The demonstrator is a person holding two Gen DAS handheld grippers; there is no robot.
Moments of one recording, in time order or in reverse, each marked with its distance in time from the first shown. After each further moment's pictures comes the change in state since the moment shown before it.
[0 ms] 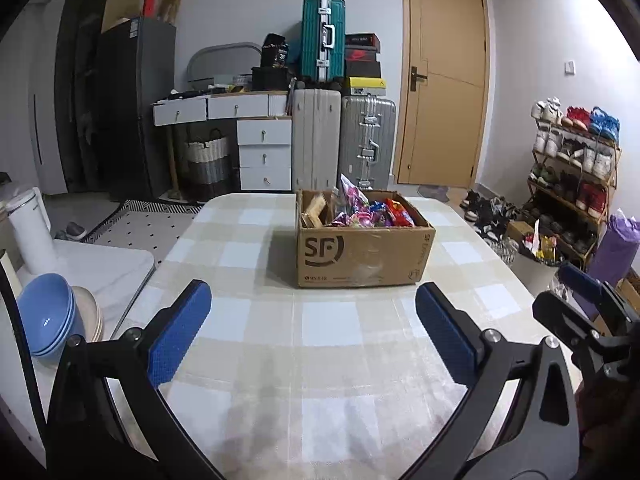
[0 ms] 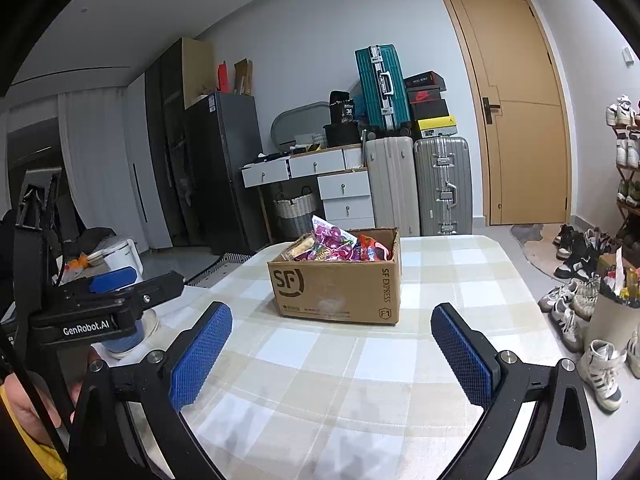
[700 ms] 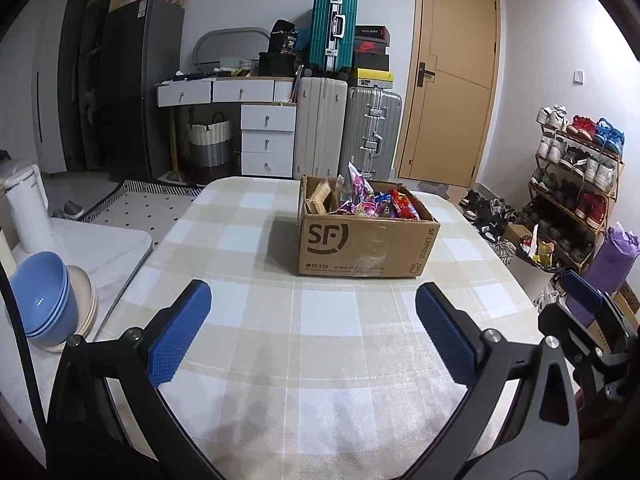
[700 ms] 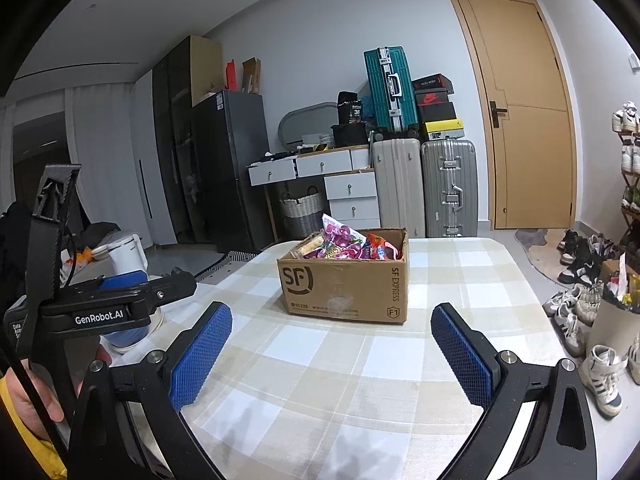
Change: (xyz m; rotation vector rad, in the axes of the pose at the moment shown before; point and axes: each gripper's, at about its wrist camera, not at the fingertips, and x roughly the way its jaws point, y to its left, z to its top) left arm 0.013 0.016 -0.010 -0.055 0.054 -0.010; right arm -0.007 0.011 -0.001 -0.025 0.000 0.017
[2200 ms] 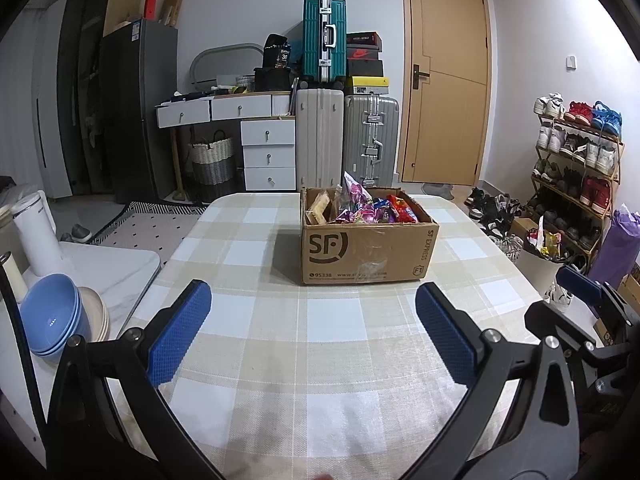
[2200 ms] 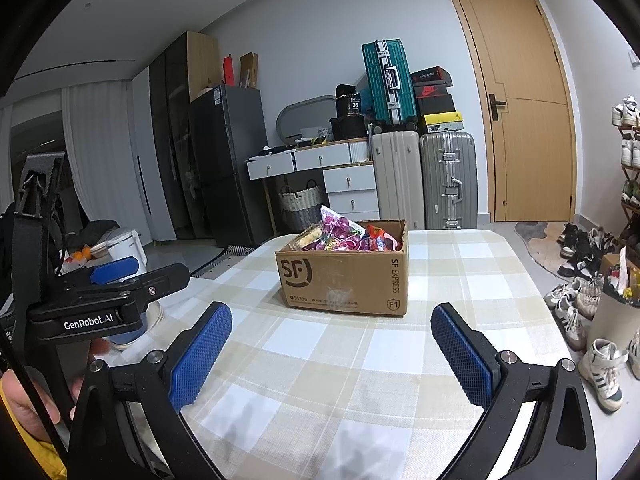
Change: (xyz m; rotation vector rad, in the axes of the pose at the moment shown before) left arm -0.005 -0.009 -0.001 0.067 -0.045 0.025; right arm 0.005 -0.005 -0.006 0.017 0.022 -0.001
